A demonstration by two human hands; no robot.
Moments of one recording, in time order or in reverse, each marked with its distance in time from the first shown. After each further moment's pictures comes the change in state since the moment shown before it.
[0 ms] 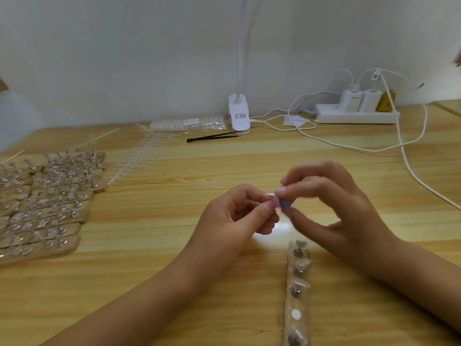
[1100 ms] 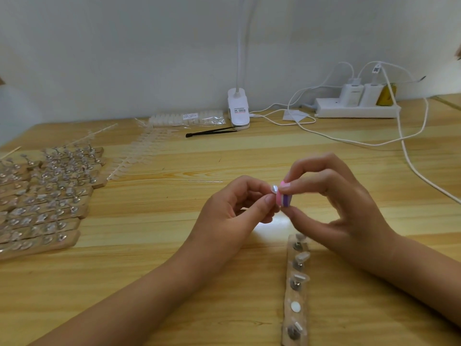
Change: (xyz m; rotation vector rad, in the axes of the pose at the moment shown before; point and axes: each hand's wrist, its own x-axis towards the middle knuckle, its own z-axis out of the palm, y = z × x) left_hand 0.003 -0.007 -0.002 0.077 -0.023 0.080; right_hand -0.001 -0.004 0.003 0.191 0.013 0.043
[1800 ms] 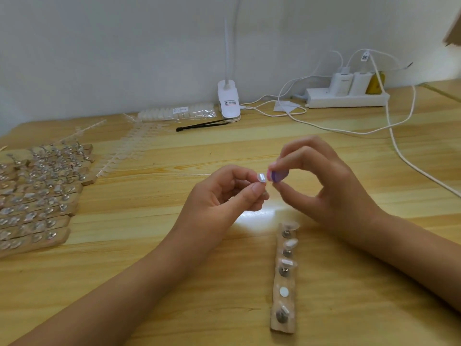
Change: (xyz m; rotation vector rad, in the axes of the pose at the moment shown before) left_hand -0.002 0.011 0.000 -0.078 0.021 -0.006; right_hand 0.001 0.010 -0.003 -0.091 0.002 0.136
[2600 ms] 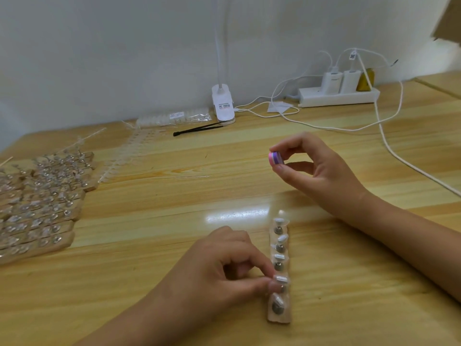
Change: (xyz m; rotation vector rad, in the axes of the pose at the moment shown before) left_hand -0.053 0.010 0.003 0.584 -0.336 -0.011; right_hand 0.003 0.013 -0.006 0.278 0.032 0.347
